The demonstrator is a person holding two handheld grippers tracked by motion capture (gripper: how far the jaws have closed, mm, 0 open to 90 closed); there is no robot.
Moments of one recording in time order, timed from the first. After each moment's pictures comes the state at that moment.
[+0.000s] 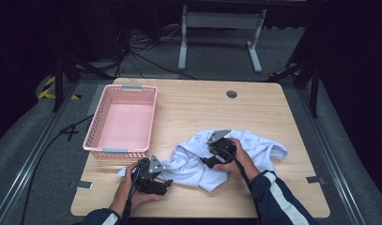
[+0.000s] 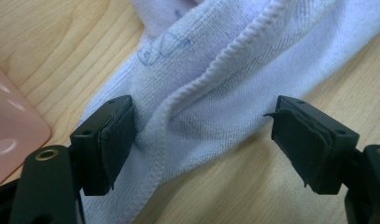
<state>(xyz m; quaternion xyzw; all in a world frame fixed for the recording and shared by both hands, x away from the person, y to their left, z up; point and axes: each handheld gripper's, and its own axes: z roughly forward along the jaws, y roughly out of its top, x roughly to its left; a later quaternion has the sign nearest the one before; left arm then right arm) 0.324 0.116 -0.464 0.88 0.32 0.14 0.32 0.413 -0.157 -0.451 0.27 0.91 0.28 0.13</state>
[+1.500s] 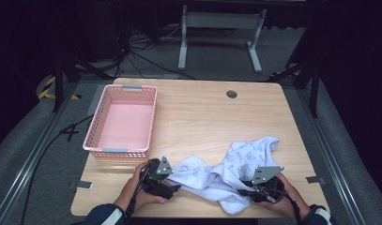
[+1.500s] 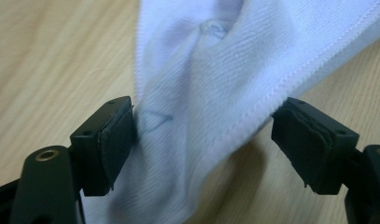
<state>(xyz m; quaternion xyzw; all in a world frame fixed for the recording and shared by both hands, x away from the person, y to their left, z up) 0.326 0.090 -0.458 0.92 0.23 0.07 0.32 0.297 -0.275 -0.447 0.21 0.92 0.32 0.09</state>
